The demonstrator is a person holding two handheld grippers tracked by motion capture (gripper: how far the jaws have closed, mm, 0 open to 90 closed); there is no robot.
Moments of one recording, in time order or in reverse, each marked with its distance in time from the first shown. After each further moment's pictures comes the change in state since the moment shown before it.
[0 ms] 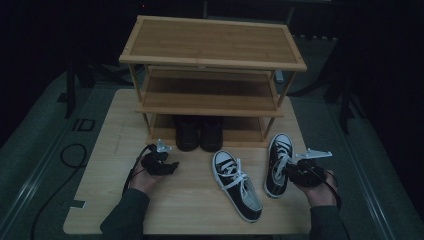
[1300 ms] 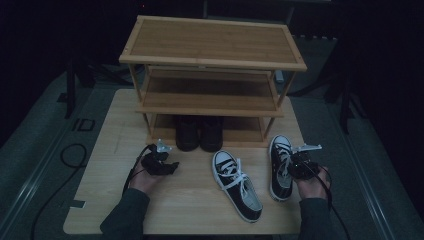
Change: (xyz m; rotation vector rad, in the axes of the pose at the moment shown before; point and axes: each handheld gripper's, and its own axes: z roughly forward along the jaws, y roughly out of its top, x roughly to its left) left arm 0.001 0.000 0.000 0.008 -0.002 0.017; right arm -0.005 0.010 0.027 0.081 -0.156 0.097
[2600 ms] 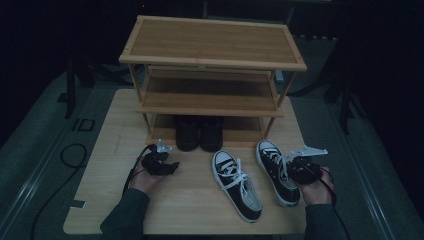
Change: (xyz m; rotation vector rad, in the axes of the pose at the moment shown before) left arm -0.001 0.000 0.001 -0.015 -0.004 -0.013; right arm 0.011 -0.003 -0.030 -0.130 0.123 -0.126
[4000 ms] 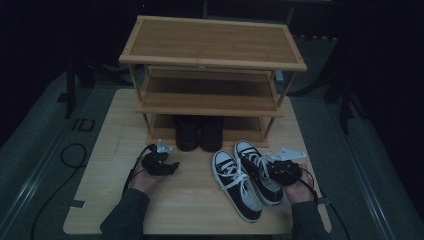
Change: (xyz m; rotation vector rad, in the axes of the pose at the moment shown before) left arm 0.000 0.000 0.000 0.001 -0.002 0.002; right arm 0.034 0.005 0.031 -0.091 0.135 -0.169
